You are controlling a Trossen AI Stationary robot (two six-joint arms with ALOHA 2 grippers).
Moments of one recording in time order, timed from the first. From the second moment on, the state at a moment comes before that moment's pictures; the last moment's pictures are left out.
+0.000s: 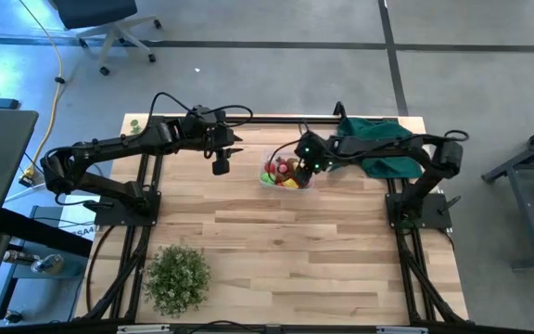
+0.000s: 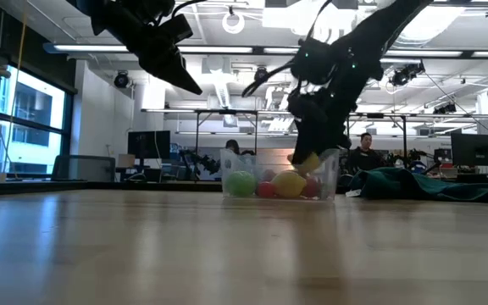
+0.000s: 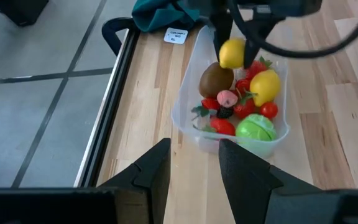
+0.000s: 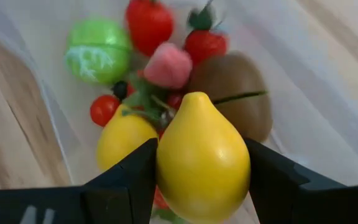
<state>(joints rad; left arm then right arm) 0.58 1.25 0.92 -0.31 0.11 0.44 -0.36 1.65 0.97 -0.34 -0.05 0.31</state>
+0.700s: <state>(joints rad) 0.58 1.25 0.92 -0.31 0.11 0.44 -0.36 1.68 0.97 -0.35 -0.05 0.16</state>
